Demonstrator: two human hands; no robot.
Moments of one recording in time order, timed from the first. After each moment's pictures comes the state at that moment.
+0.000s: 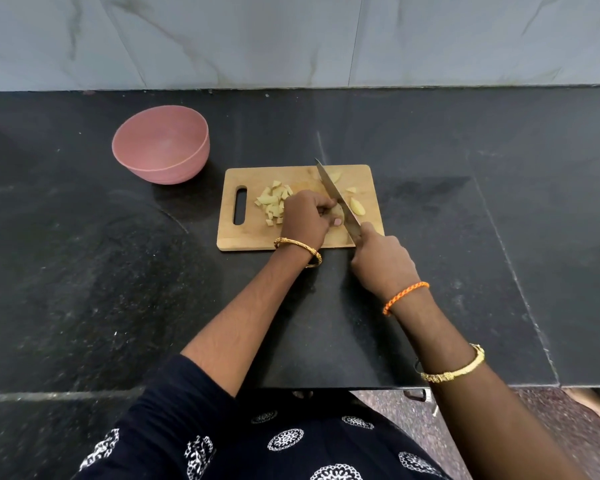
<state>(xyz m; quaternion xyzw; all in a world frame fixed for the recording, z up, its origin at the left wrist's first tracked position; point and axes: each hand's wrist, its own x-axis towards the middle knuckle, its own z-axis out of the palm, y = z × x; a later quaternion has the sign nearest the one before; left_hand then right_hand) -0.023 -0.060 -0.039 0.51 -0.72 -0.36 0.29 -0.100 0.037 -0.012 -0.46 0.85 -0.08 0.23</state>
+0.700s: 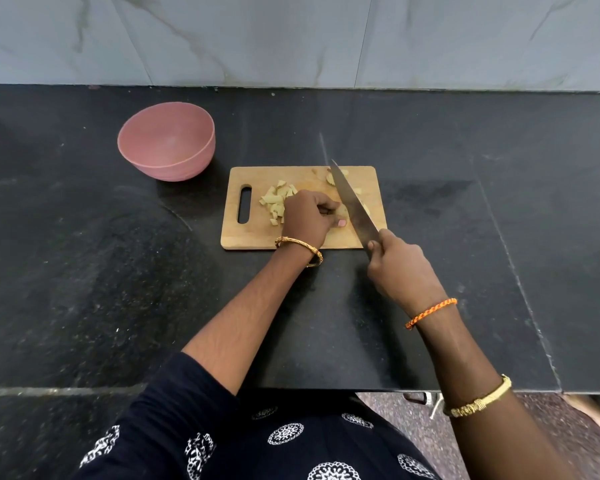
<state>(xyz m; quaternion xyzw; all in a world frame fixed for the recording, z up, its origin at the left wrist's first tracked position) -0.018 -0.062 -0.035 0.51 -0.69 -0.41 0.30 -0.112 0.050 -0.012 -0.44 0.85 -0.13 0.25</state>
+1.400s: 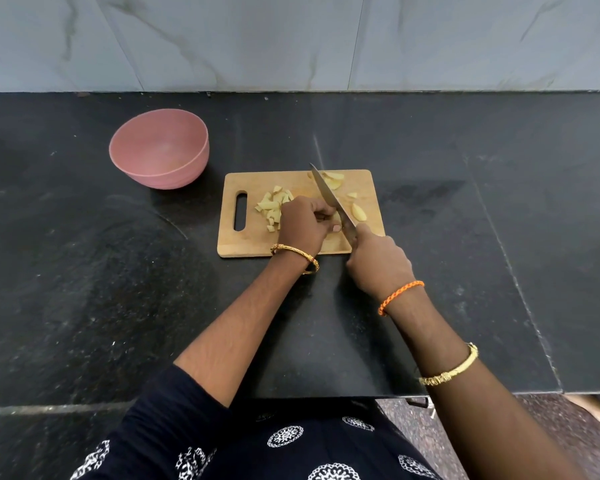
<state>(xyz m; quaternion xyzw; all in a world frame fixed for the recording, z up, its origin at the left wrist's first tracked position) -0.018 -0.064 -0.036 0.51 -0.71 -0.39 0.28 -0.094 0.026 -0.004 -0.46 0.85 -0.06 0.24</state>
